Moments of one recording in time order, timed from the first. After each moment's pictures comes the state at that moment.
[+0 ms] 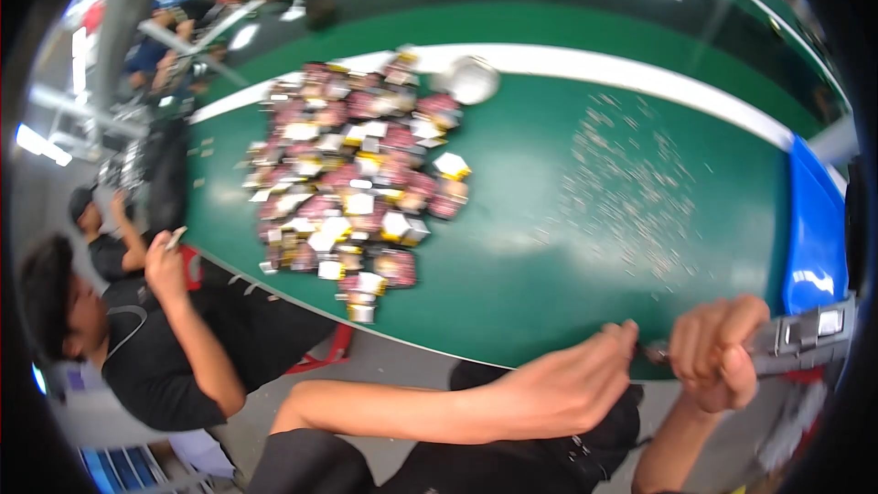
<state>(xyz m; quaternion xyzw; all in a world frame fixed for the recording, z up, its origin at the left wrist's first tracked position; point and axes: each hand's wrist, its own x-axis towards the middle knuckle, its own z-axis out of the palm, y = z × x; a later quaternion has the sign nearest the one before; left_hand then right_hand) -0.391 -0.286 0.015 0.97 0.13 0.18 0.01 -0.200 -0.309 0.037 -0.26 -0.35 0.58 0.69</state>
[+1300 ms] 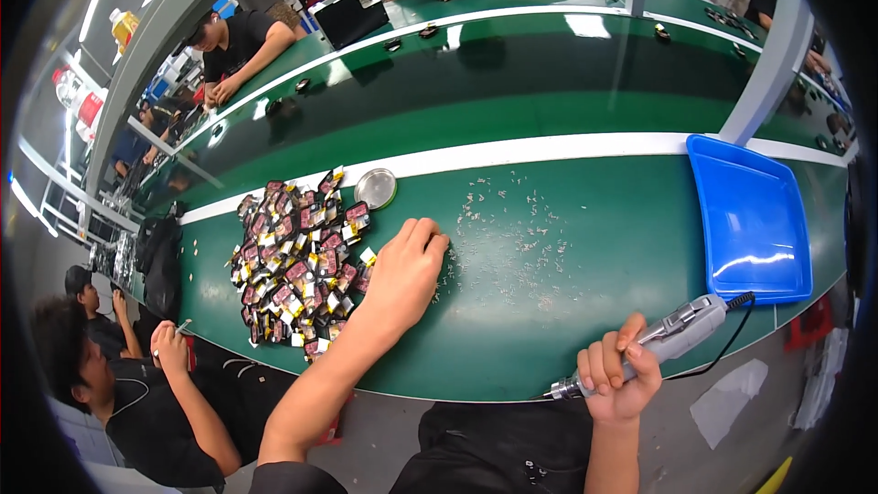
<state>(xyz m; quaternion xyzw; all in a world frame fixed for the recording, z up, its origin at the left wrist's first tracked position) -0.392 -0.160 0.018 0.92 0.34 0.19 -0.03 -0.182 -0.348 -0.006 -0.16 -0.17 0.57 0.79</state>
